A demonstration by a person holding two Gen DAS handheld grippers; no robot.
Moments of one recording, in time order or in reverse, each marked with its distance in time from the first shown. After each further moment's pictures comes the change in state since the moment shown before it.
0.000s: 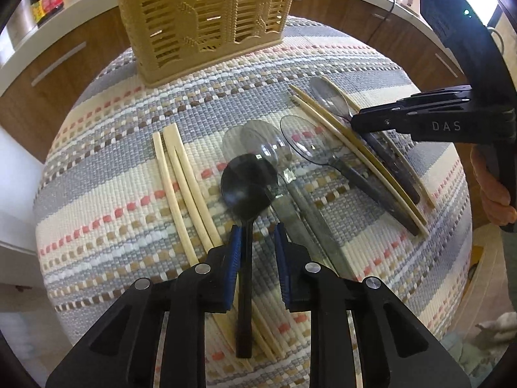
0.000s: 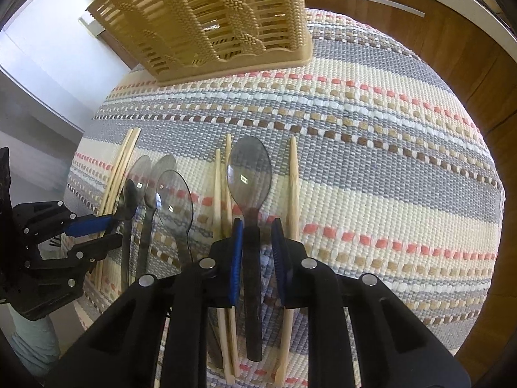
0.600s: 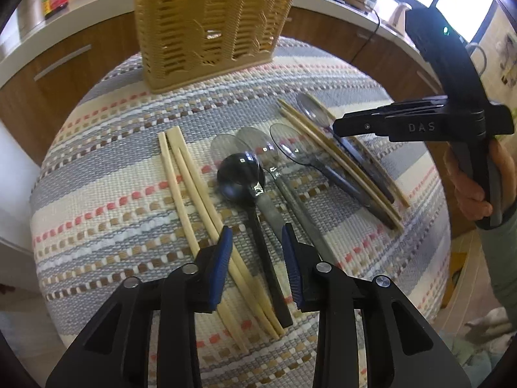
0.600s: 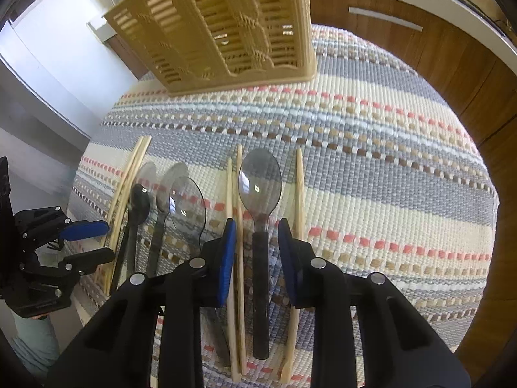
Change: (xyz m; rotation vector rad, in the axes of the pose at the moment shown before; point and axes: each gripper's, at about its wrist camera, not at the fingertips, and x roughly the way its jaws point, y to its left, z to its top) left arm -0.023 0.012 -0.026 -0.012 -0.071 -0.083; right arm -0.019 0.004 -0.010 -0.011 -0.056 -0.006
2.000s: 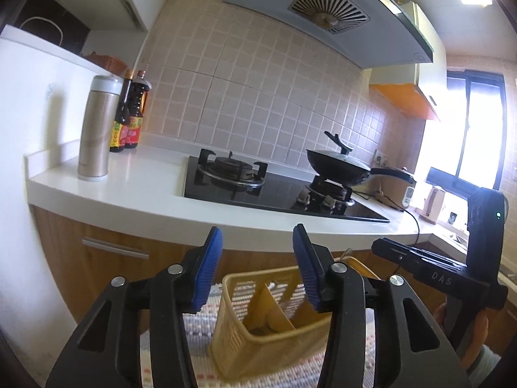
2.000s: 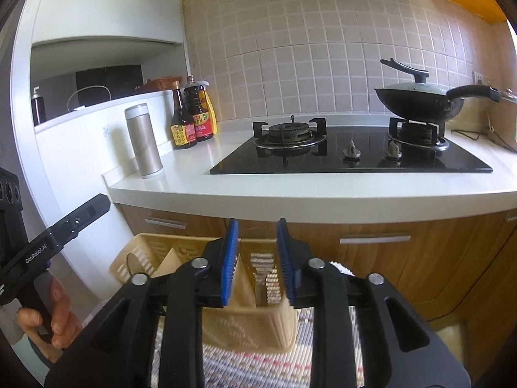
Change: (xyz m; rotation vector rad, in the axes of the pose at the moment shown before) left arm -0.093 0.059 0.145 -0.192 -0.888 0.136; right arm -0.094 -0.015 0.126 -0.067 -0.770 0.016
